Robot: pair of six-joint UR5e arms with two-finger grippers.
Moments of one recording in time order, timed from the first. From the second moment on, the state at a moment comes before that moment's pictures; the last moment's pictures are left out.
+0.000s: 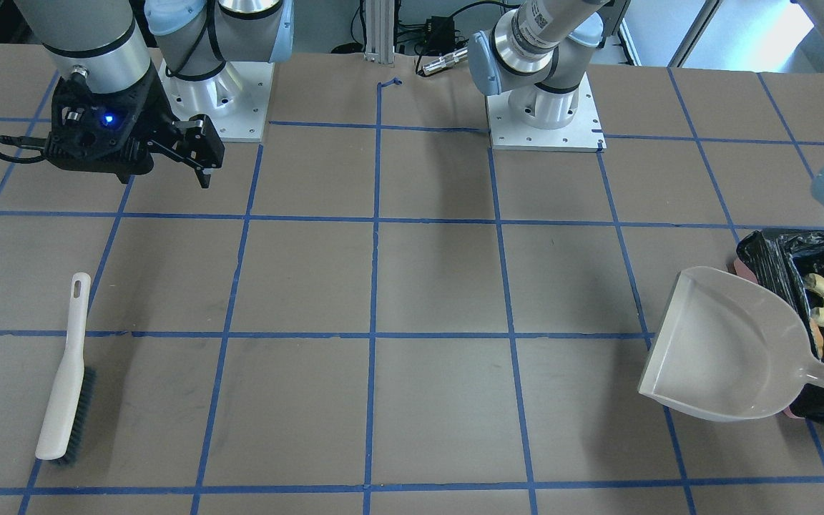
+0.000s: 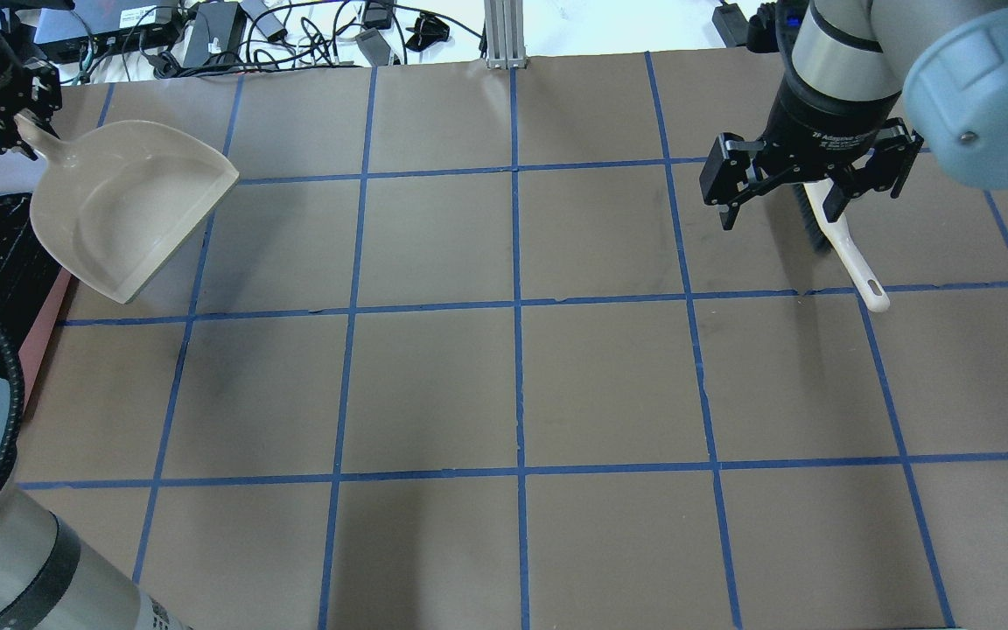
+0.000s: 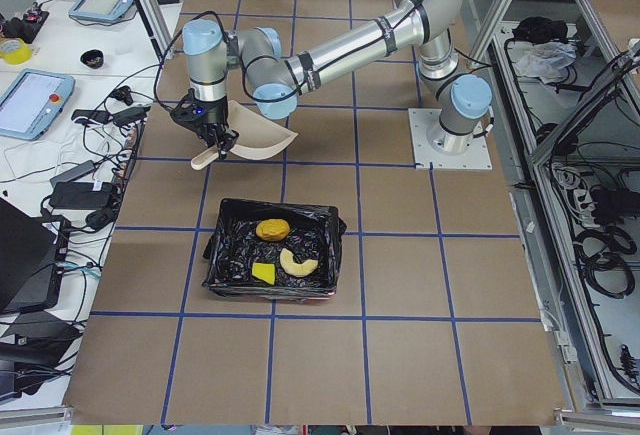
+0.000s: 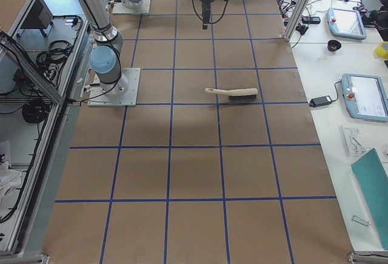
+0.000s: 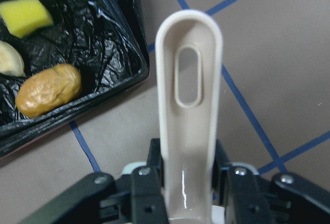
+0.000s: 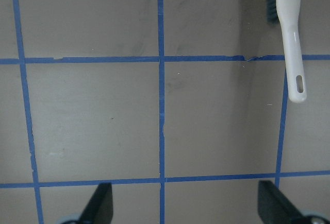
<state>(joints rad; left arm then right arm) -1.18 -2.09 -1.28 -1.18 1.78 -0.65 1.59 -1.58 1.60 -1.56 -1.63 0.02</state>
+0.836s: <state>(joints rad) -1.26 -2.19 -1.25 -1.22 1.76 -1.17 1.59 -1.58 1.60 -1.58 -1.57 -0.01</state>
